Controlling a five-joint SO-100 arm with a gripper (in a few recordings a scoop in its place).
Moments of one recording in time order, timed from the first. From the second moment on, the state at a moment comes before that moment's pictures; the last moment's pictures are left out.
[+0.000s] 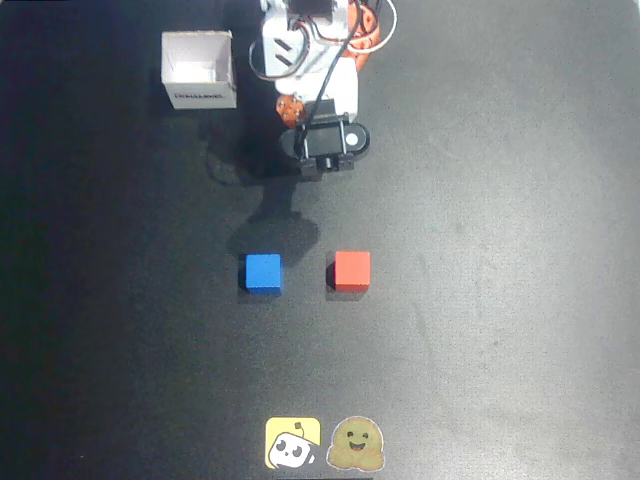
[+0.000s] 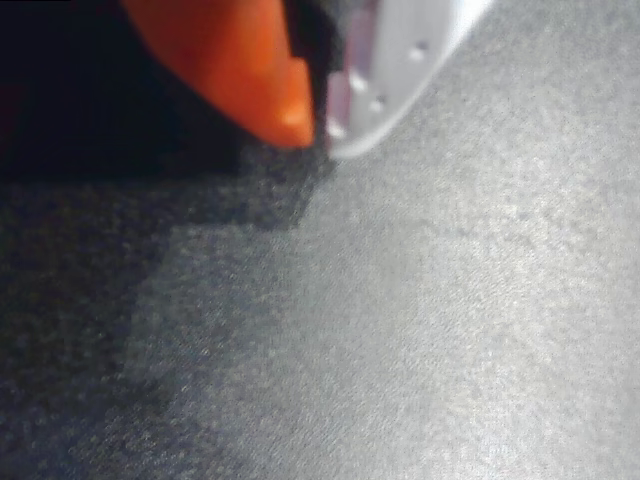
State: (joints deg) arm 3.1 182.7 169.5 76.2 83.1
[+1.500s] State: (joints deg) arm 13.0 85.3 94.0 71.2 79.3
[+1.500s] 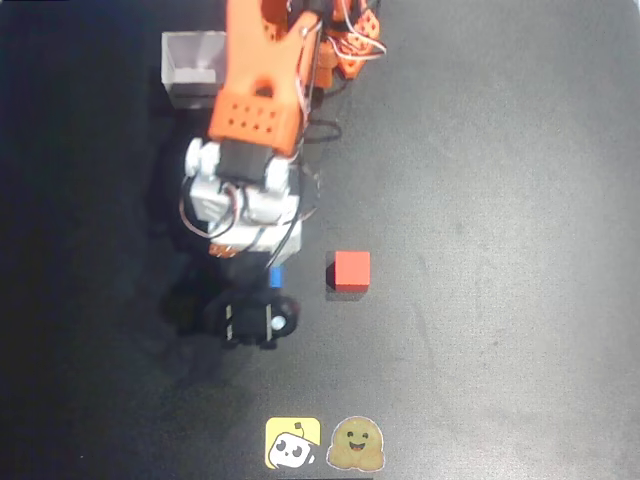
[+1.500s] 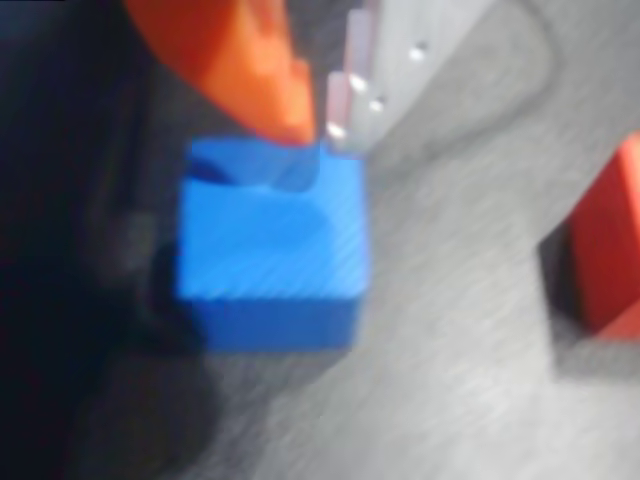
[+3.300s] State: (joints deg) arm 22.7 80.6 75.0 95.9 88.9
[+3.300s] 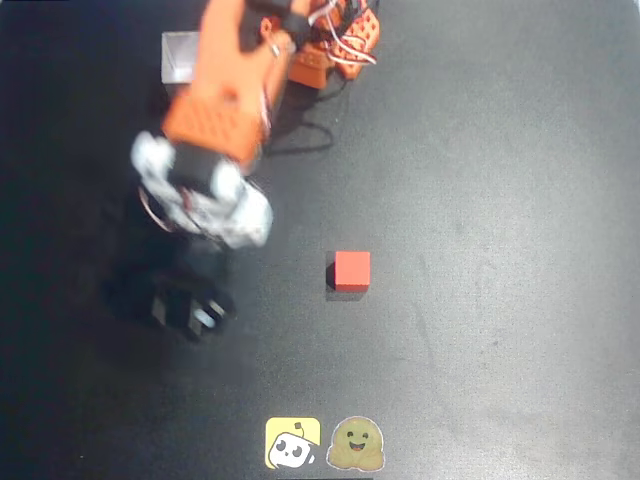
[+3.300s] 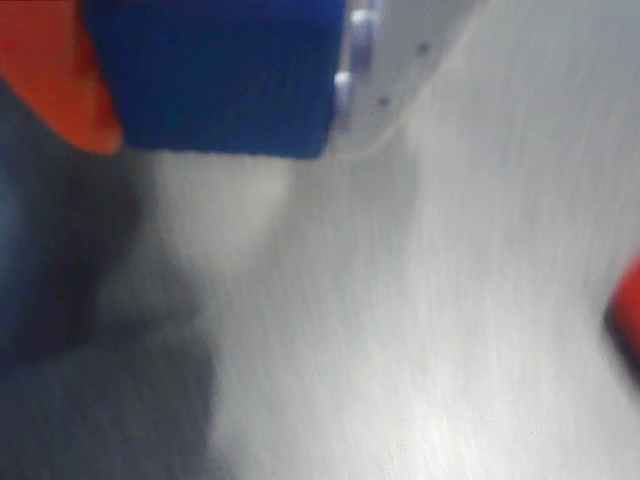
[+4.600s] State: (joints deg) arm 66.3 107.8 109.1 97.9 76.5
